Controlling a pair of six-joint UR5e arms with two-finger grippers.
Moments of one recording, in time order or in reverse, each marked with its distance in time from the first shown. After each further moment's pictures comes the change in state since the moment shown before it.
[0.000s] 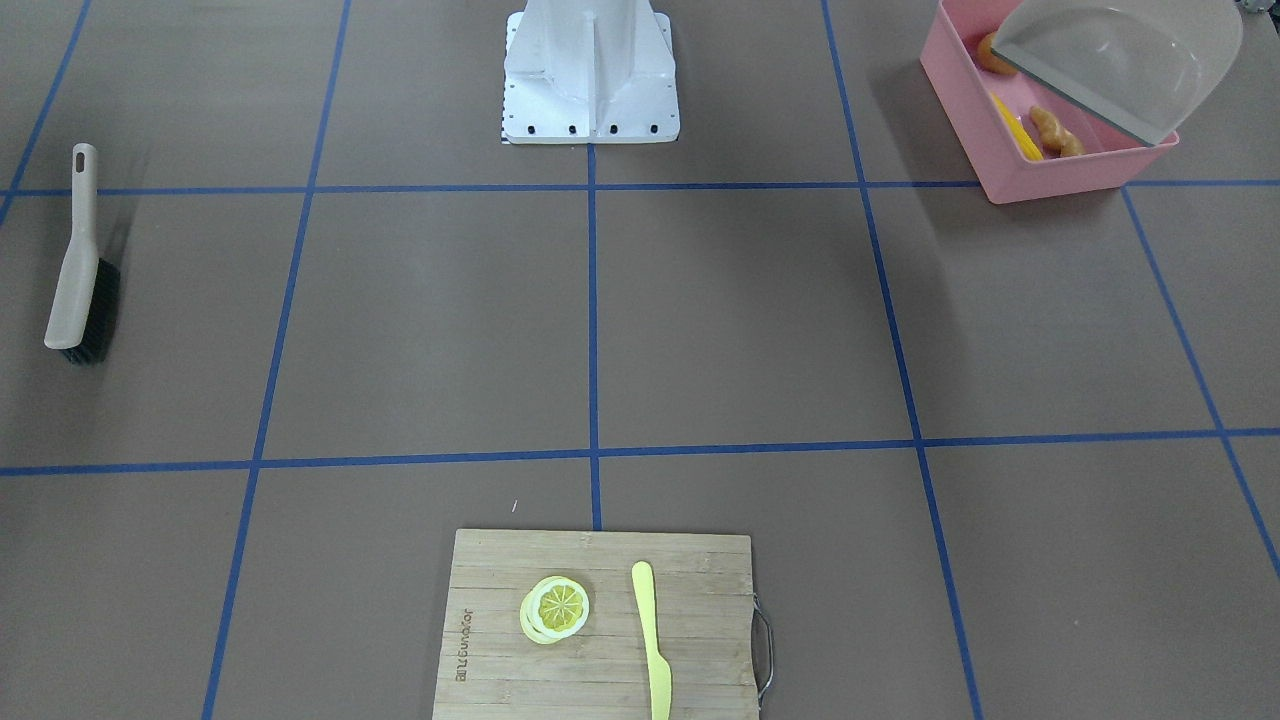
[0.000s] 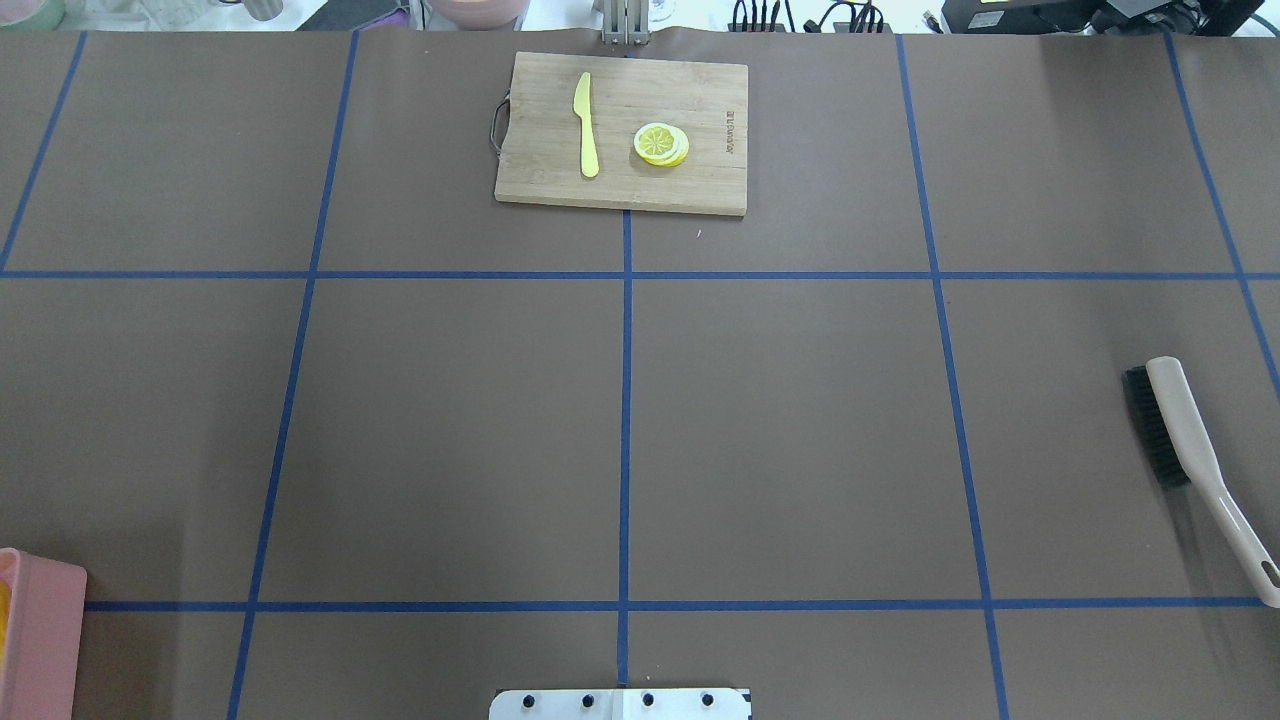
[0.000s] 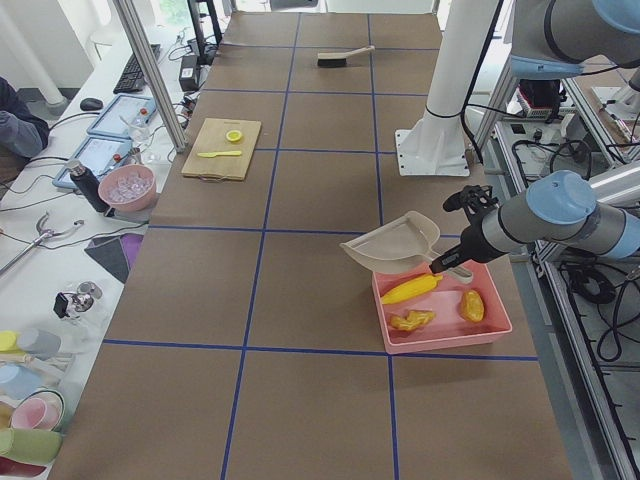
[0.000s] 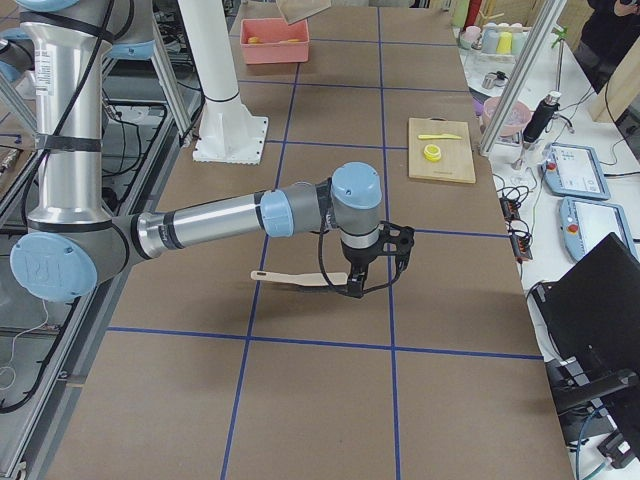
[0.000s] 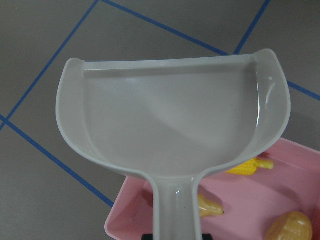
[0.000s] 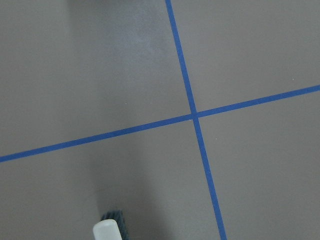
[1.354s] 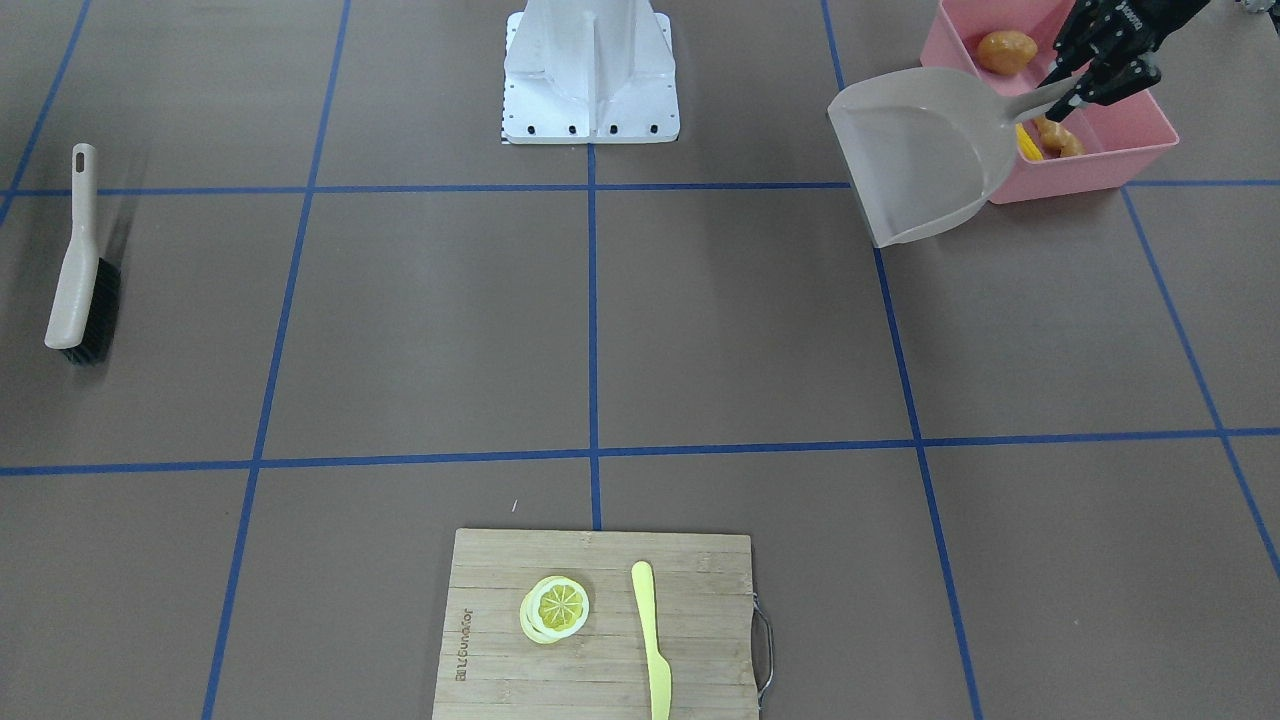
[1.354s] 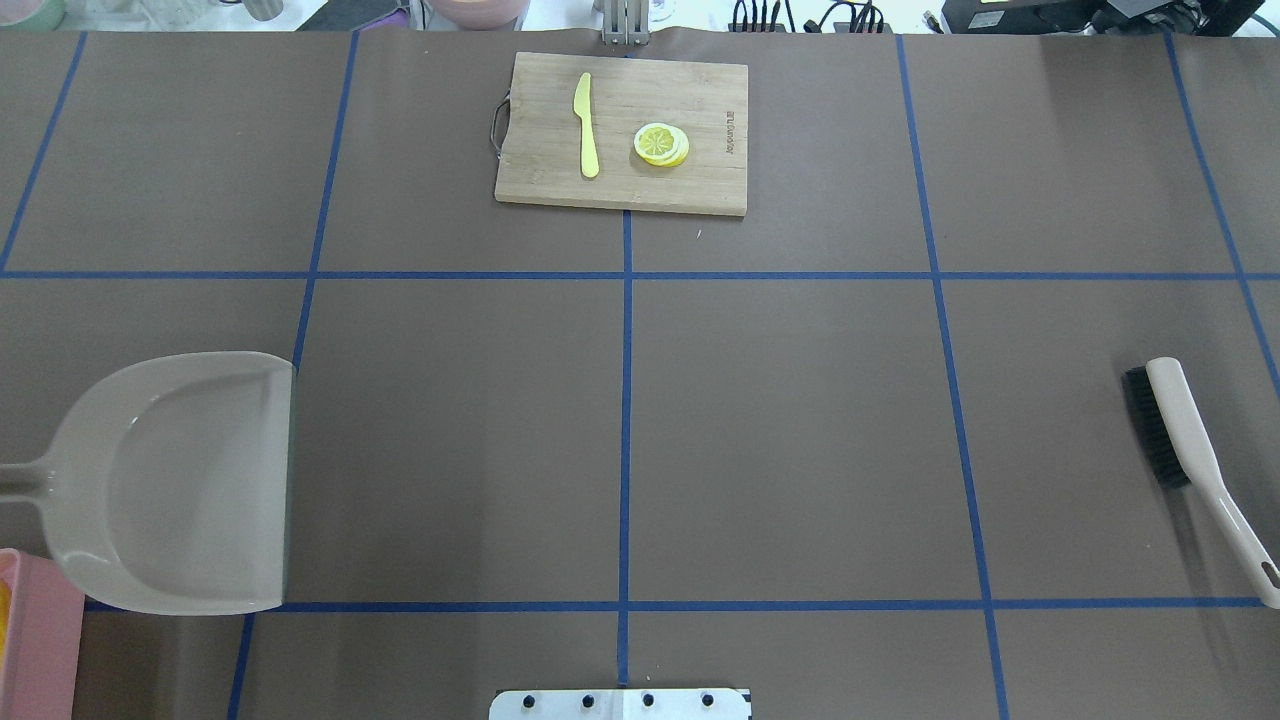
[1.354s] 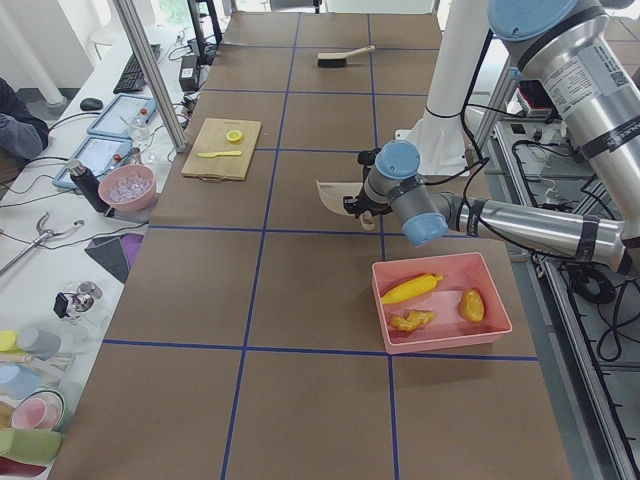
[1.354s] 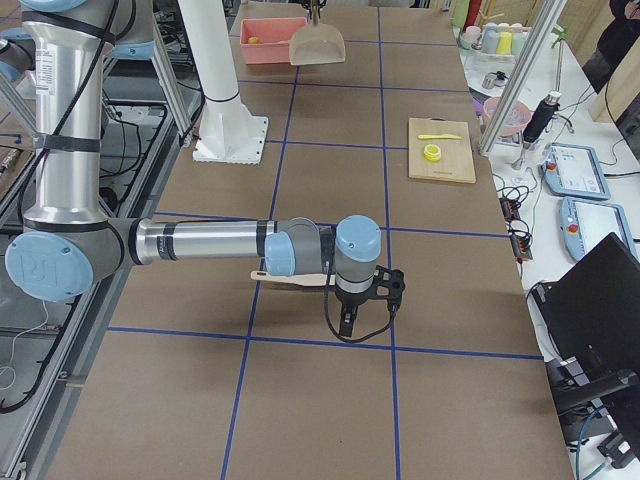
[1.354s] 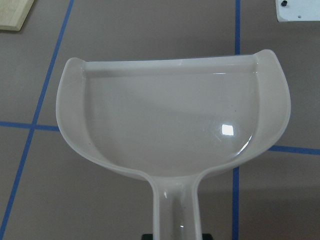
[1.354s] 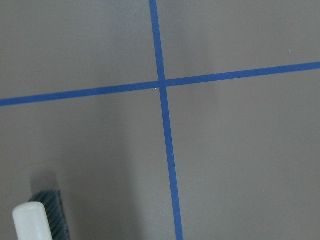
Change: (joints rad) left arm 0.856 -0.549 0.099 -0.228 0.328 -0.439; right arm -0.041 -0.034 -0.157 0.085 -0.012 -0.193
